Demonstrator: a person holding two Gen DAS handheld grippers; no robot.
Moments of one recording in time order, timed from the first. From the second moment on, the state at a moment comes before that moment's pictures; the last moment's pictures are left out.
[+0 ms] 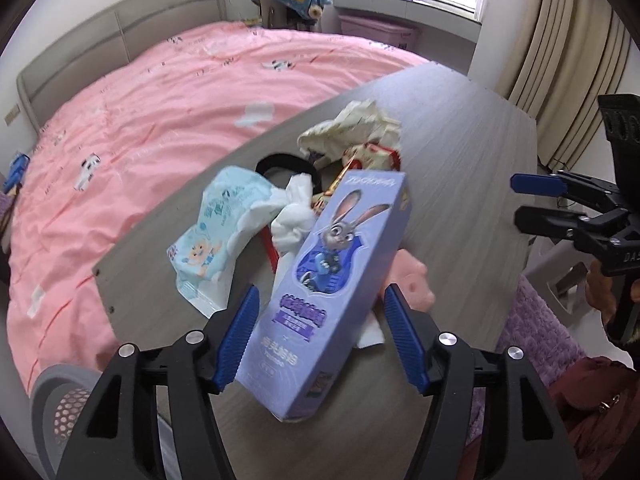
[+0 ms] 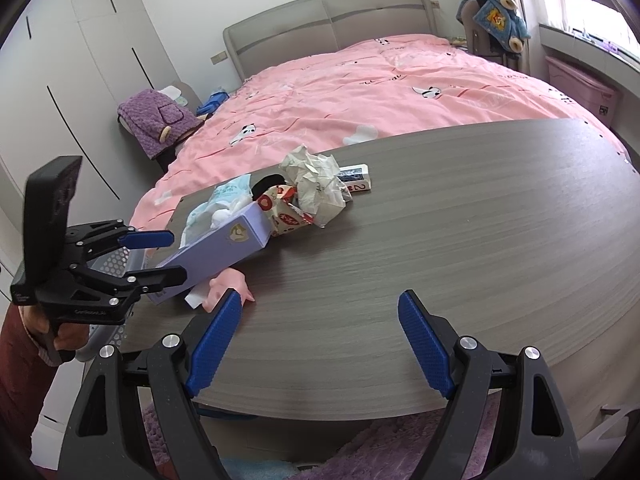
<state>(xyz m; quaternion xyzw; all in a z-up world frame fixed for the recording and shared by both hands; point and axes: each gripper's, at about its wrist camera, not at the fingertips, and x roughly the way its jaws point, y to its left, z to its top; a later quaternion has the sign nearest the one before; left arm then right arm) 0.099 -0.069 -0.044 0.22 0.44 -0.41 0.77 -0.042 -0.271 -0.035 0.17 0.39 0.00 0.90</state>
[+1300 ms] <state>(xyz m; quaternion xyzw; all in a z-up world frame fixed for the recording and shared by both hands) 0.064 -0.048 -0.026 0.15 0.43 -0.38 0.80 -0.047 -0.266 -0.037 0.17 0.39 0.00 0.90</state>
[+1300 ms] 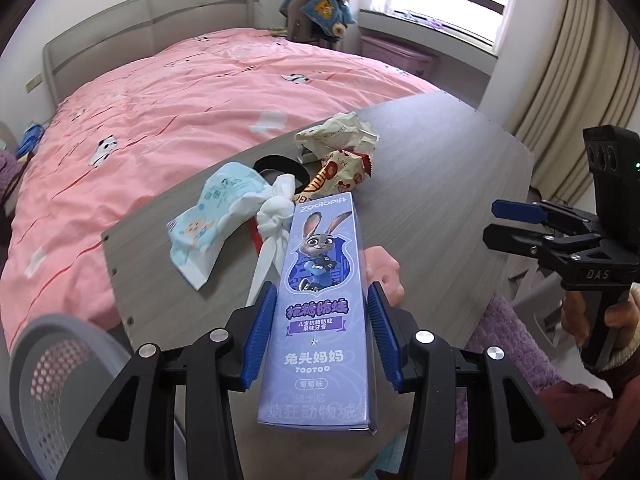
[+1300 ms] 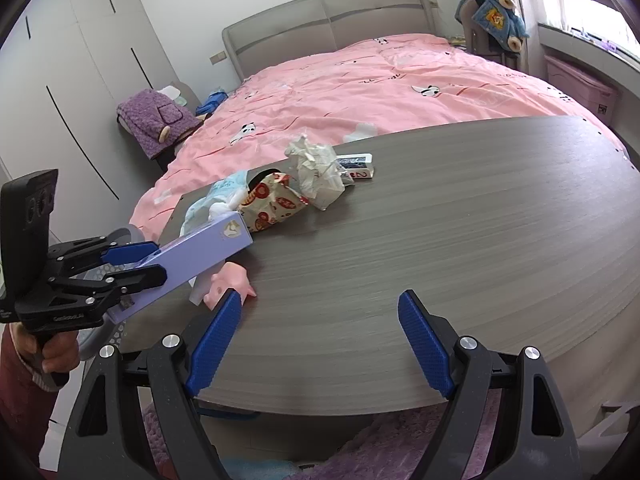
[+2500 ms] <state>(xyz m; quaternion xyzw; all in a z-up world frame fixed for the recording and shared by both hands) 0.027 -0.033 -0.070 0.12 0.47 -0.22 0.84 -0.042 -0.227 -0.031 0.14 0.39 0.03 0.91</state>
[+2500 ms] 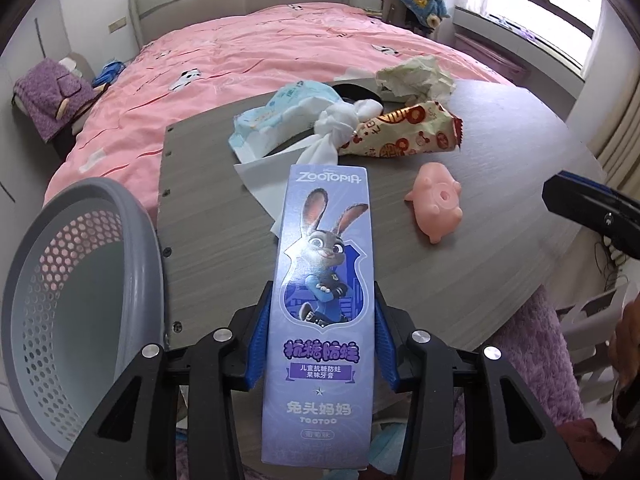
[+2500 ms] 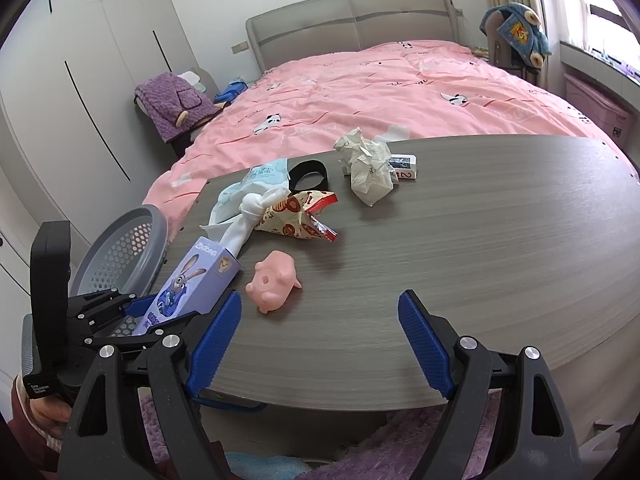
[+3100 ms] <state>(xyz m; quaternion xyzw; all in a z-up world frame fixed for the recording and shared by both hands) 0.003 0.022 -0.017 0.06 0.41 -0.09 0.91 0.000 -0.191 -0.065 0.10 0.43 0.03 0.90</state>
